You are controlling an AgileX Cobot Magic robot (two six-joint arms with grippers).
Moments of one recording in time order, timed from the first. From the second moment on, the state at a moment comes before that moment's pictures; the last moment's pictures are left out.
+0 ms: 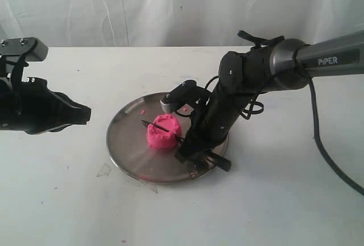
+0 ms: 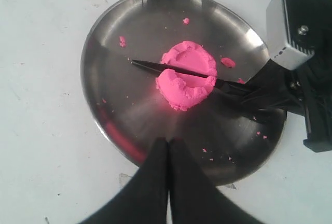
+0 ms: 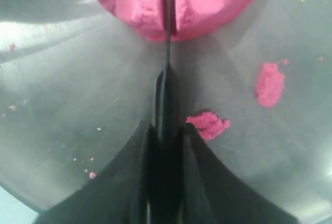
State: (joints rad) left arm -0.17 1.30 -0.67 -1.21 0.40 1.10; right arm 0.52 2.04 -1.30 0.32 0.64 -0.59
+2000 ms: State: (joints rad) left arm -0.17 1.30 -0.68 -1.26 0.39 1.10; right arm 0.55 2.04 -1.30 0.33 0.68 -0.62
